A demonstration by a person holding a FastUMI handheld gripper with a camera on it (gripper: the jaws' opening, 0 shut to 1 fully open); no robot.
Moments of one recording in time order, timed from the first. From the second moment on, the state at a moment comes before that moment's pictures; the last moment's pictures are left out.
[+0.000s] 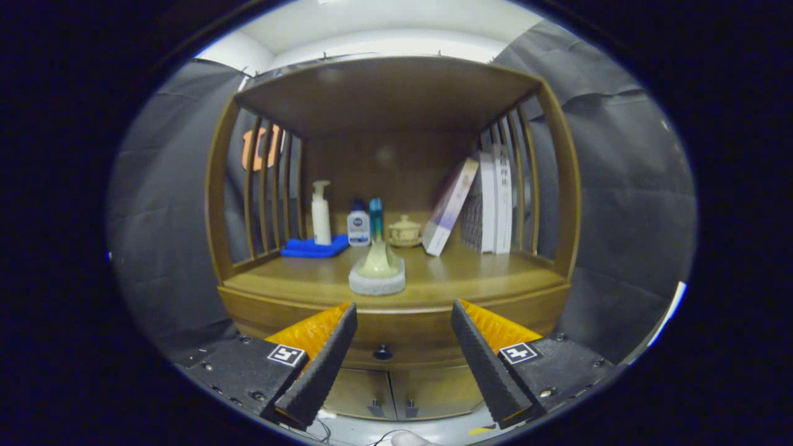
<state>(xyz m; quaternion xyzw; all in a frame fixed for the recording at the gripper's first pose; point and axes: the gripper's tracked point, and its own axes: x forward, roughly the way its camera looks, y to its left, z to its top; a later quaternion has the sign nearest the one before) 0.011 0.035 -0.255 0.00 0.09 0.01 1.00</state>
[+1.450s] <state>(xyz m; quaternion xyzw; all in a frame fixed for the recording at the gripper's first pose) -0.036 0.019 -0.066 0.03 0.00 0.04 1.00</state>
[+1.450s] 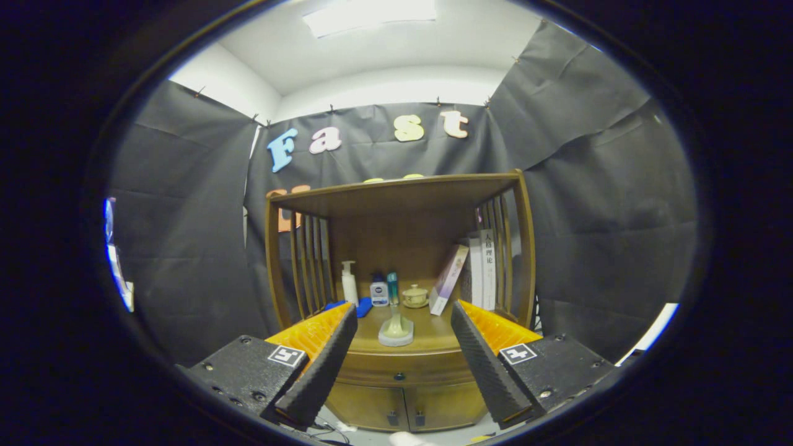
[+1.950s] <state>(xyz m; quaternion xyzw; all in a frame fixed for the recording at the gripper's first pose) -0.038 0.019 -0.067 0.03 0.01 0.04 1.00</state>
